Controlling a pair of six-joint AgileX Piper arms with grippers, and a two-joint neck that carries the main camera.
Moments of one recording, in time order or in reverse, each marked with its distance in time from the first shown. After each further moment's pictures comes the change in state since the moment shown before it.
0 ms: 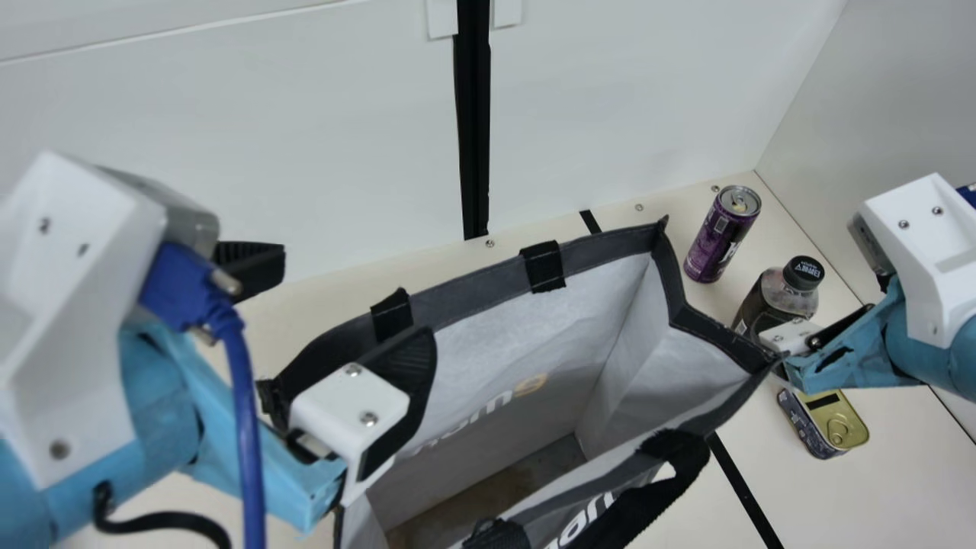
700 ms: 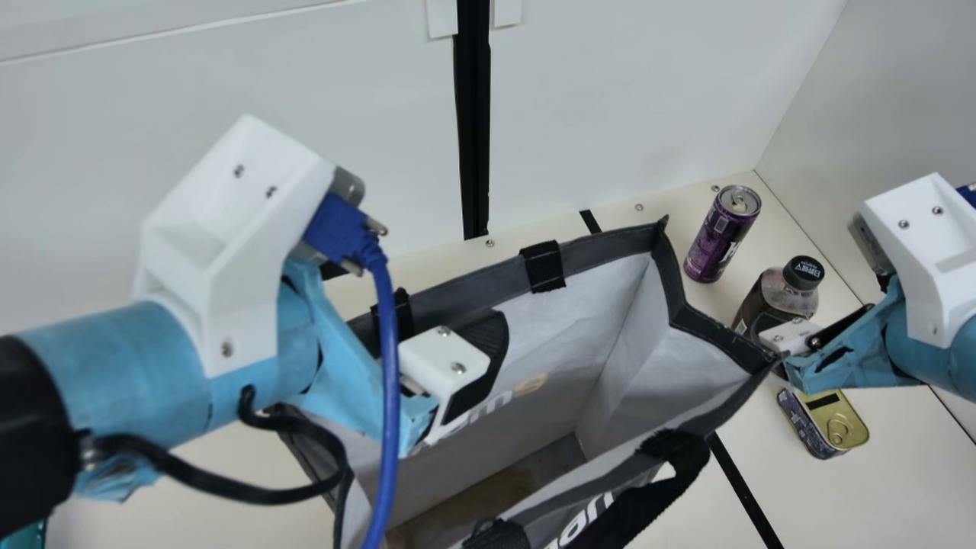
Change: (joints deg) left arm 0.1 11.1 -9.4 -5.3 3.6 4.3; right arm 0.0 0.0 0.0 0.0 0.0 0.0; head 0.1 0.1
